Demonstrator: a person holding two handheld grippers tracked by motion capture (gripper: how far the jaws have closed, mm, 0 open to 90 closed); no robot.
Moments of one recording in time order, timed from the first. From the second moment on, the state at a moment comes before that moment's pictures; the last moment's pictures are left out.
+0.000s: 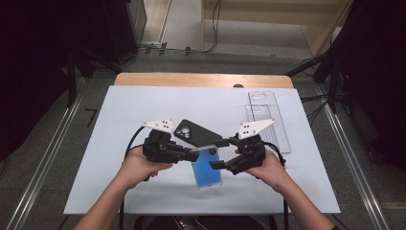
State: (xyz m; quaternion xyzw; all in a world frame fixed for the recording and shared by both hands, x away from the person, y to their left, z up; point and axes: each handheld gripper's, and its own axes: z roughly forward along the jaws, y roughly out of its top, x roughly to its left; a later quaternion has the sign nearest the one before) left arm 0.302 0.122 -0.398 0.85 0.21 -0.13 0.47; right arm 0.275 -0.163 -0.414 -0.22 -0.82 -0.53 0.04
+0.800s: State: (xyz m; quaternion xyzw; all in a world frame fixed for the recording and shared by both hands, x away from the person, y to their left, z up) left arm 0.303 0.127 -0.378 0.81 0.37 -0.04 0.45; right arm 0.271 -0.151 -0.416 -0.34 -0.78 -0.52 -0.03
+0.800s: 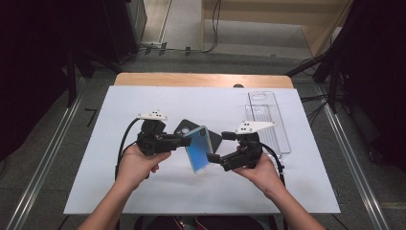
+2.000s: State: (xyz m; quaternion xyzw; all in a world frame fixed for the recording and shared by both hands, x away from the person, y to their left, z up) left arm 0.291 0.102 -0.382 0.80 0.41 -0.05 0.44; right arm 0.261 -0.109 -0.433 -0.40 -0.77 -0.48 -0.11
